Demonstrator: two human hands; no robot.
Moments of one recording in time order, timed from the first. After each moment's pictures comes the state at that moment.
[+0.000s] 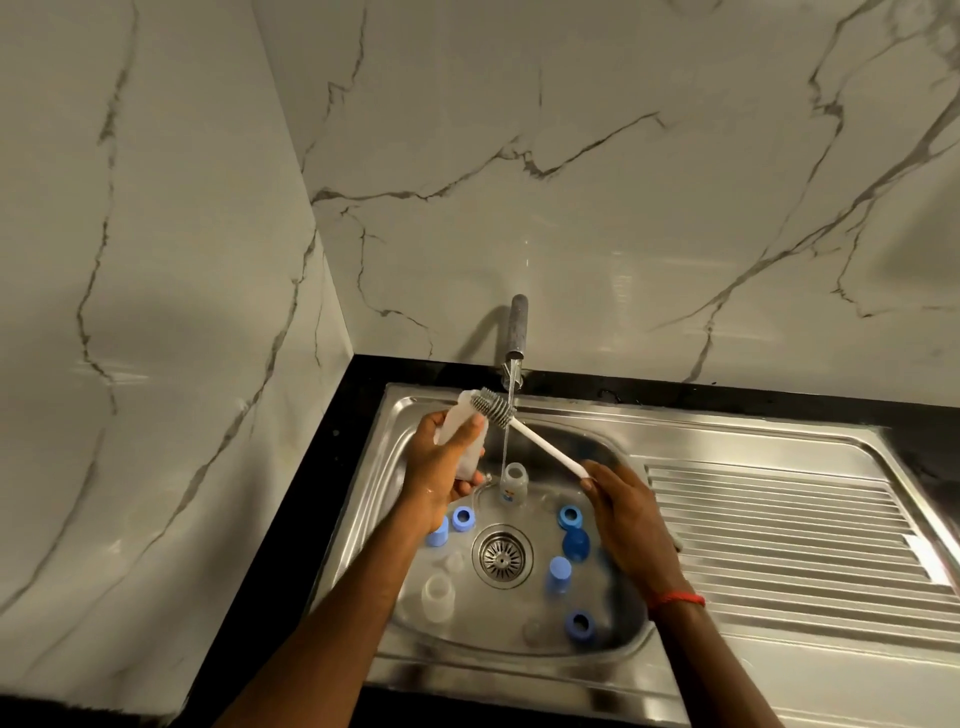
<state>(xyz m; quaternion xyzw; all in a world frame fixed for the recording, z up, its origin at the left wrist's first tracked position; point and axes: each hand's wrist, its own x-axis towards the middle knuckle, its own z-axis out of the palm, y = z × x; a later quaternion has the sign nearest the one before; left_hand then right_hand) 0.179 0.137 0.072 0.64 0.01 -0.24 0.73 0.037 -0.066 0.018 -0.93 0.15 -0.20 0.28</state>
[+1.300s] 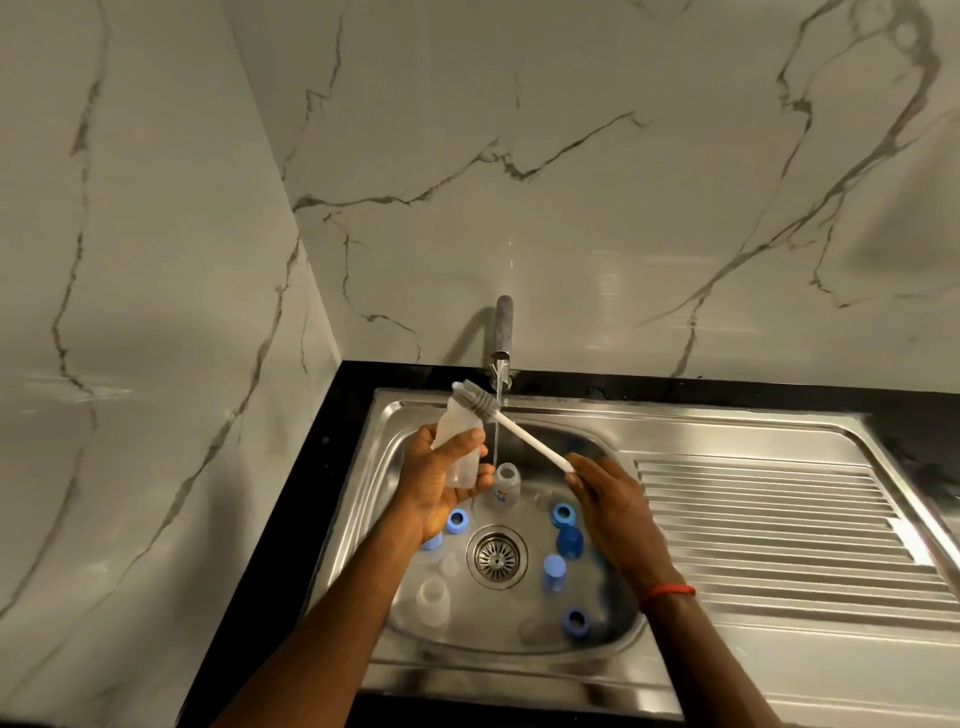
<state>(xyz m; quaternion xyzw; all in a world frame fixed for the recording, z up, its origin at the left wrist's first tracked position) 0.168 0.136 0.082 0.53 0.02 -0.29 0.80 0.038 -0.058 0.031 -0.93 0.15 -0.20 0.28</state>
